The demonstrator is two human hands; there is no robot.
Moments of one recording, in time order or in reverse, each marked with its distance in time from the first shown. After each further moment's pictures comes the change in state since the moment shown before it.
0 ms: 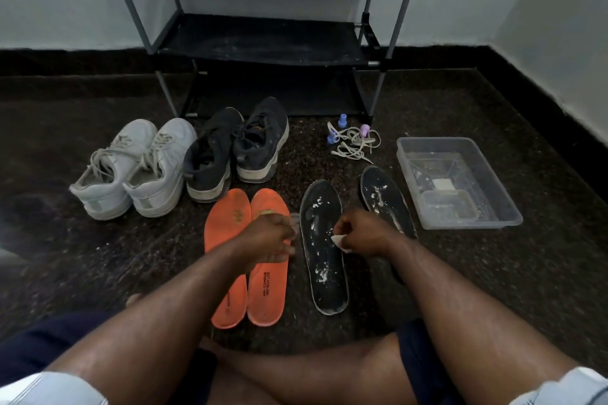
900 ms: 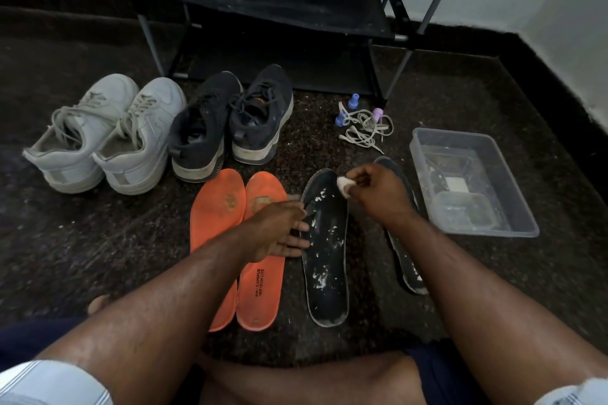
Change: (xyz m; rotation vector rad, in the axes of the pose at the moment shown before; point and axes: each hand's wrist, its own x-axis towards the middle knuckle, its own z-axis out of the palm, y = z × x) left_hand 0.046 -0.002 0.007 -0.267 -0.094 -0.119; right_hand 0.056 0.002 -0.016 0.253 0.428 -0.043
